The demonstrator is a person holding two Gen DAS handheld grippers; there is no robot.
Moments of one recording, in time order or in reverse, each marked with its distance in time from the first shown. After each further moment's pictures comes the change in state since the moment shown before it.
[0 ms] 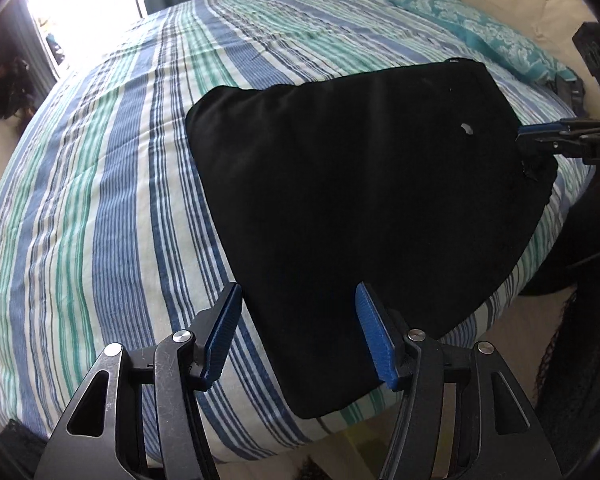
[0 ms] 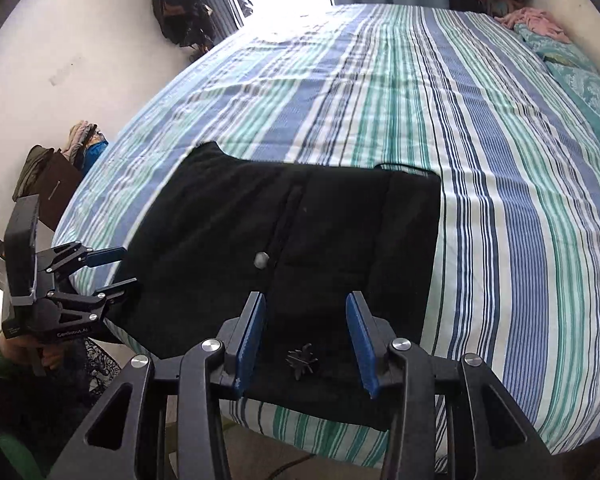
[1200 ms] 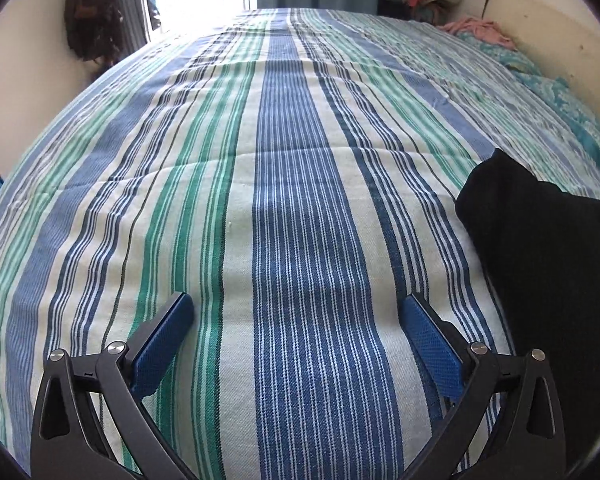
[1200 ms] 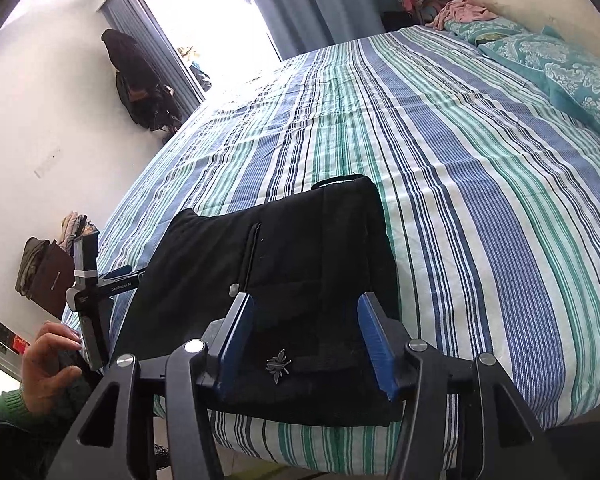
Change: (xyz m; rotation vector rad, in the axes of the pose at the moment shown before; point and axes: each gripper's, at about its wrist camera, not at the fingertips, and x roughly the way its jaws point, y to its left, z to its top) left arm 0.071 0.164 0.035 -0.302 -0.129 0.190; right arm -0.032 -0.024 -0.032 0.210 -0.275 0.037
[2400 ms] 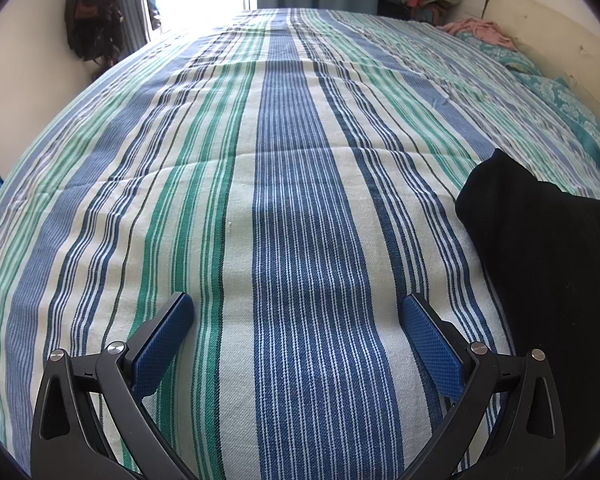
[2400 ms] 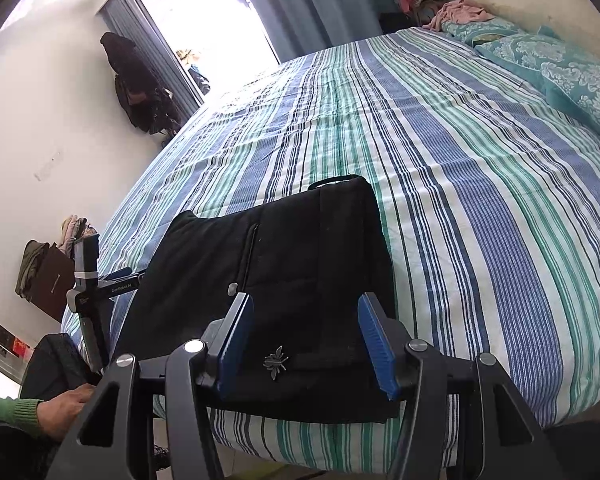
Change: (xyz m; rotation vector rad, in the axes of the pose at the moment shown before) left arm 0.000 0.000 0.000 0.000 -0.001 0.000; right arm -0.005 -0.005 -0.002 0.016 -0.017 -0.001
